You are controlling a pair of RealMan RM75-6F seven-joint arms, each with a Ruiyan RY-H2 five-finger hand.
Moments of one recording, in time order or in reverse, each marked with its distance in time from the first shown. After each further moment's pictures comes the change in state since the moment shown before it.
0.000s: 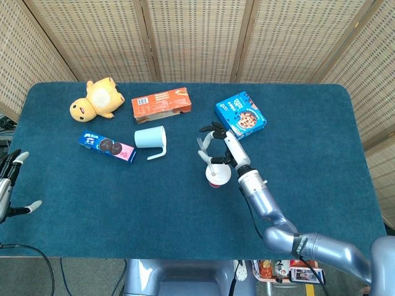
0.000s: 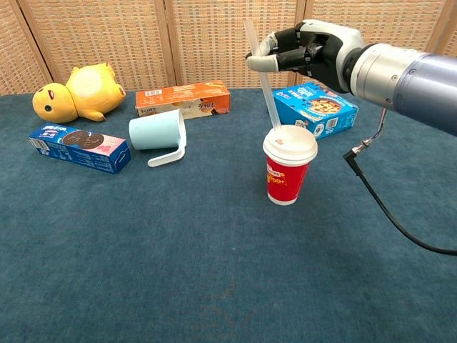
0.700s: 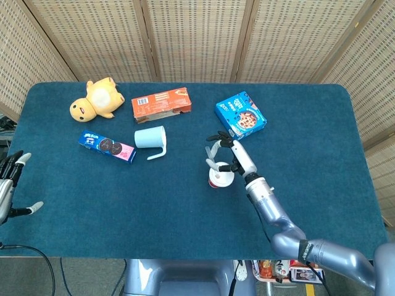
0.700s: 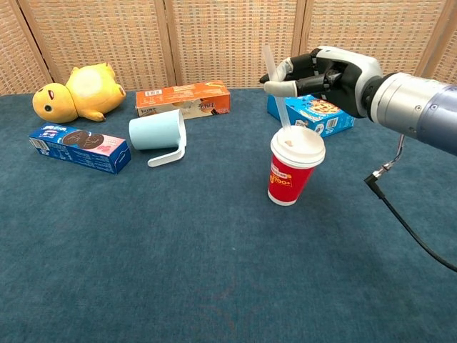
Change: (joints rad) left arm -0.001 -0.006 0.005 -0.001 0.003 -0.006 0.005; right arm -0.068 0.002 -0.067 0.043 -0.128 -0.012 0.147
